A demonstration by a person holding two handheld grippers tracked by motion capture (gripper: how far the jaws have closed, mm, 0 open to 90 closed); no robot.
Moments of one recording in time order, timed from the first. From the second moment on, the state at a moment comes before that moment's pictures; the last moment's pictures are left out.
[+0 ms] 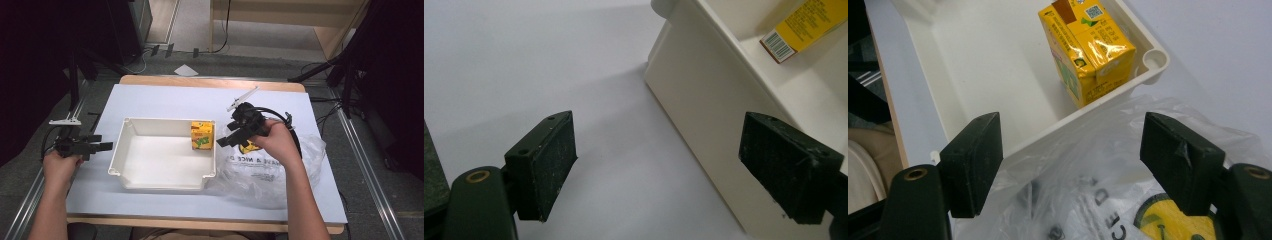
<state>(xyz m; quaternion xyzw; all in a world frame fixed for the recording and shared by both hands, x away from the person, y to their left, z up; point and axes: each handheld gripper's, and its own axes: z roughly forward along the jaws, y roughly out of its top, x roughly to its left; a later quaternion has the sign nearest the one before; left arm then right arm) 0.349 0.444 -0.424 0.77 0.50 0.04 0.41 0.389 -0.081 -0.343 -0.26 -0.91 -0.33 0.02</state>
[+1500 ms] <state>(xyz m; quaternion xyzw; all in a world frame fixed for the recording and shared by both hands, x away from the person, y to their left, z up) 0.349 0.446 -0.426 0.76 0.50 0.04 0.41 0.413 -0.150 -0.378 -0.30 -0.90 -0.32 -0.01</state>
